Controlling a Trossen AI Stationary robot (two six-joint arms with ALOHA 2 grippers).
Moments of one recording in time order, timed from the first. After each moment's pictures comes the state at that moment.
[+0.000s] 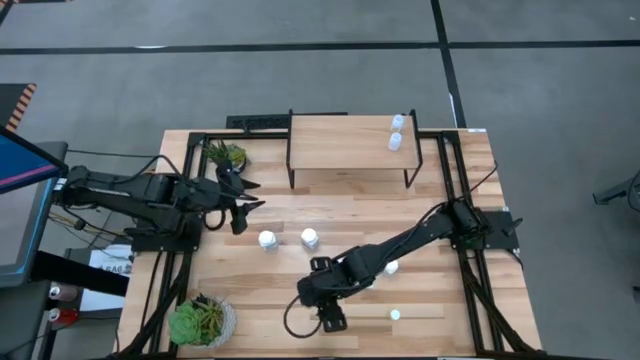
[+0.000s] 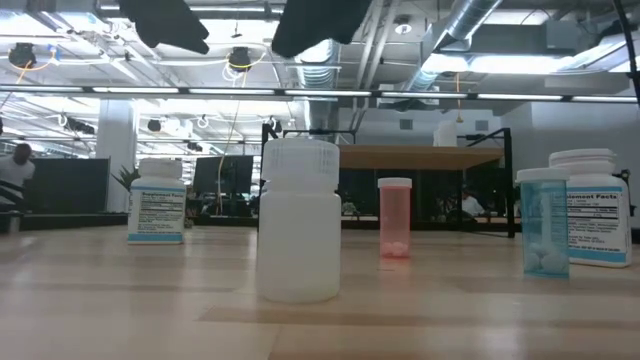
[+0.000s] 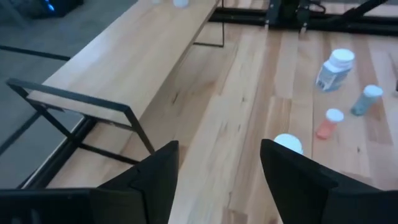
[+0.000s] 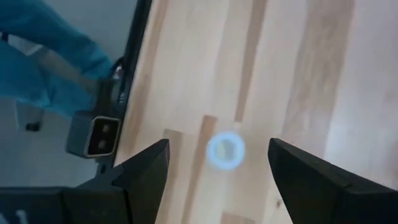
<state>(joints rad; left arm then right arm) -0.14 0.85 0.85 -0.58 -0.44 -0.20 0.43 2.15 1.96 -0.84 -0.10 0.26</state>
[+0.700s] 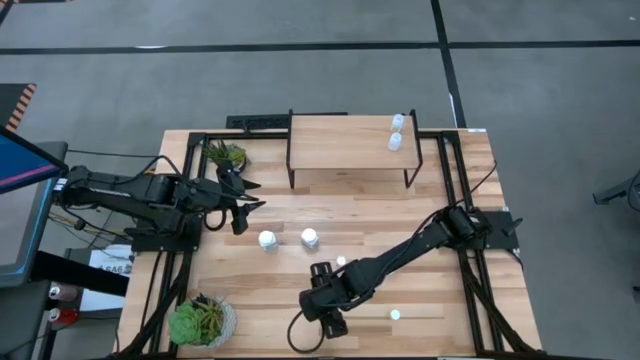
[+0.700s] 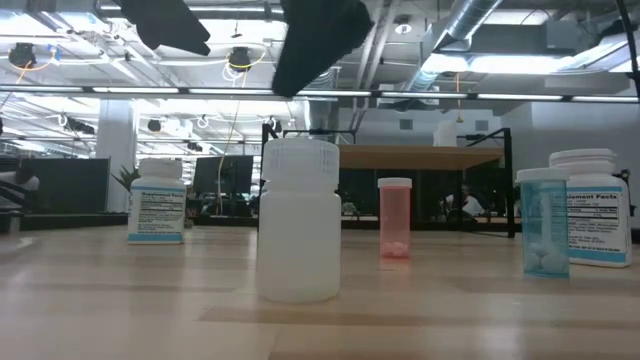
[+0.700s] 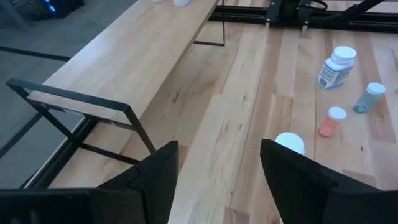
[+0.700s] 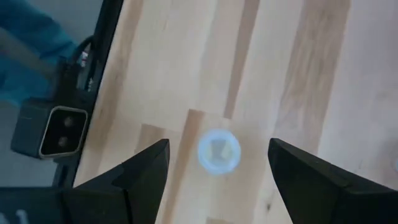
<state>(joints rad) -0.14 0.85 0.85 -0.58 -0.44 -0.19 0.46 2.22 1.96 -0.84 0.04 0.23</state>
